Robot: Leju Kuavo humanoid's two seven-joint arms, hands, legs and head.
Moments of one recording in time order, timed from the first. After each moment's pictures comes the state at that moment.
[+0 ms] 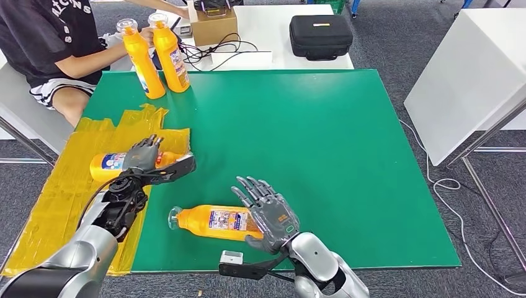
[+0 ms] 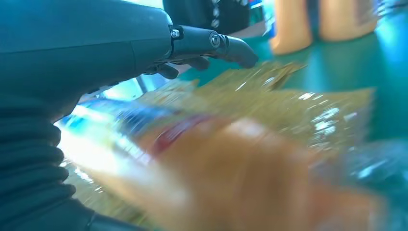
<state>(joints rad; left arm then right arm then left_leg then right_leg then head) -0.63 0.02 -0.04 -0.63 -1.45 0.06 0.08 -0.19 0.04 0.73 -1.42 1.16 -0.13 0.01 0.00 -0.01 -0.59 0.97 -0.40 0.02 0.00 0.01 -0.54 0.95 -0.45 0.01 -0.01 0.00</state>
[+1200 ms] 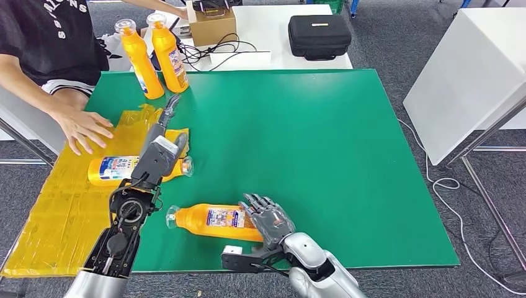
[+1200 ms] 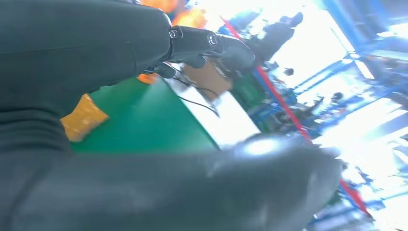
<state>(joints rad) -0.32 -0.07 -0.17 -1.42 -0.48 0.00 -0.29 -0.29 0.11 0.74 -1.06 1.06 -0.06 0.03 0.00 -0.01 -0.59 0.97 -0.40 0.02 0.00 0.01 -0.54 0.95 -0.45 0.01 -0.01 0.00</state>
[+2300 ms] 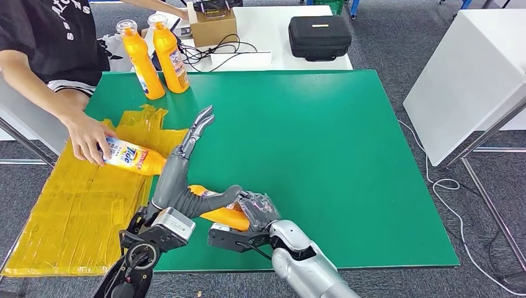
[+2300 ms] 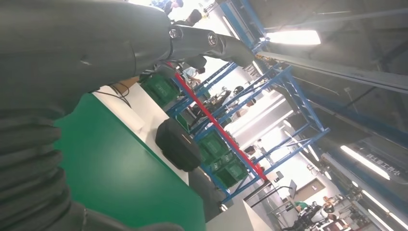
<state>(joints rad) -0.15 -0.08 -0.41 -1.77 -0.54 0.04 -0.39 -0.41 0.28 0.65 -0.74 1.00 -0.13 -0.02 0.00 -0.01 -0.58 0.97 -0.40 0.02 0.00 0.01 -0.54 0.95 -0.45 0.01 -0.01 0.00</state>
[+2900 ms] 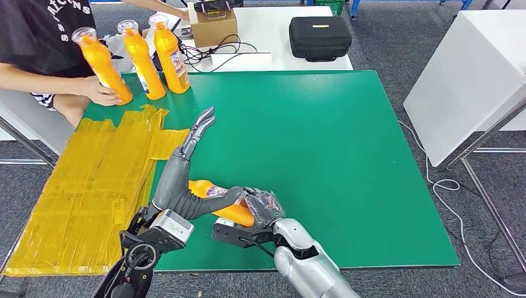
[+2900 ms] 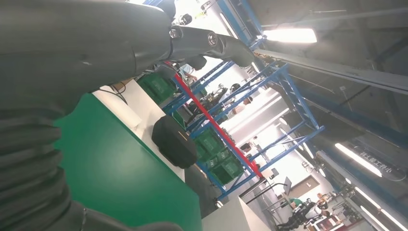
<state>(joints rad) -0.15 -0.08 -0.41 -1.77 -0.53 0.03 -0.40 -0.41 0.28 0.57 -0.75 1.06 -0.15 0.00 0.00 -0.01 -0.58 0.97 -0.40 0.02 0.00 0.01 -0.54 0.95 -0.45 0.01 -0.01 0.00</state>
